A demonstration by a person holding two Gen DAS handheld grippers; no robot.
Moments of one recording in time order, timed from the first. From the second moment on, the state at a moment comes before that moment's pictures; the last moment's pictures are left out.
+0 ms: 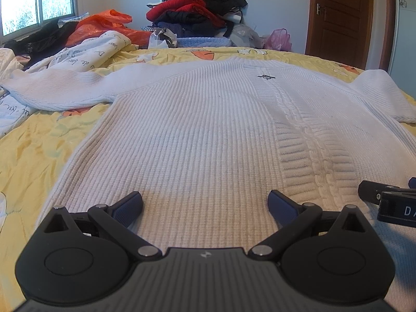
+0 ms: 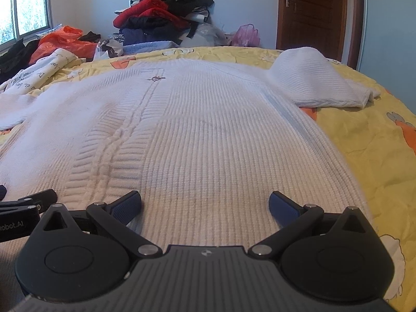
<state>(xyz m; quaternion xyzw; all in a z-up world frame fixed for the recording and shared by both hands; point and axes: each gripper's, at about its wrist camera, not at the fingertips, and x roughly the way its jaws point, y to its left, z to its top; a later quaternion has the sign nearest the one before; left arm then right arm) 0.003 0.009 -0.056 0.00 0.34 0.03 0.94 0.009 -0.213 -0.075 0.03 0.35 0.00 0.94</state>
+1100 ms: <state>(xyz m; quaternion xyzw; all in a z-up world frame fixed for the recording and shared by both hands) 0.000 0.007 -0.056 0.00 0.34 0.03 0.94 0.148 -0.514 -0.038 0.23 0.27 -0.10 0.93</state>
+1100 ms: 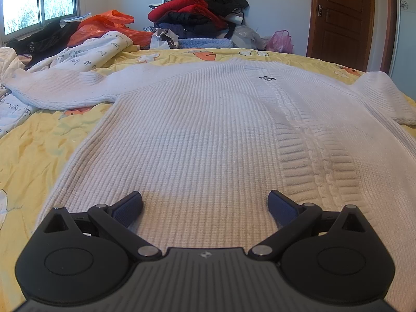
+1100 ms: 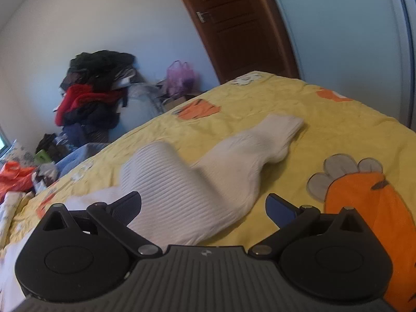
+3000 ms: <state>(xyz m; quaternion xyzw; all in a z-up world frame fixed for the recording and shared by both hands) 0.002 0.004 -0.056 -0.01 0.33 0.03 0.94 0.191 -0.372 0.039 0.25 0.13 0.14 0.95</state>
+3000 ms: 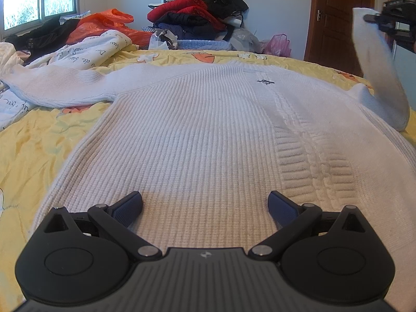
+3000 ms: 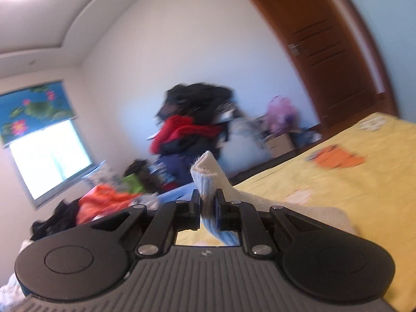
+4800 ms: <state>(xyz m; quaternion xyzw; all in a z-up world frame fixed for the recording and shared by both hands) 0.257 -0.037 0.011 -0.07 0.37 -0.09 0.92 0.133 -0.321 -0.095 0.35 0.28 0.18 0.88</state>
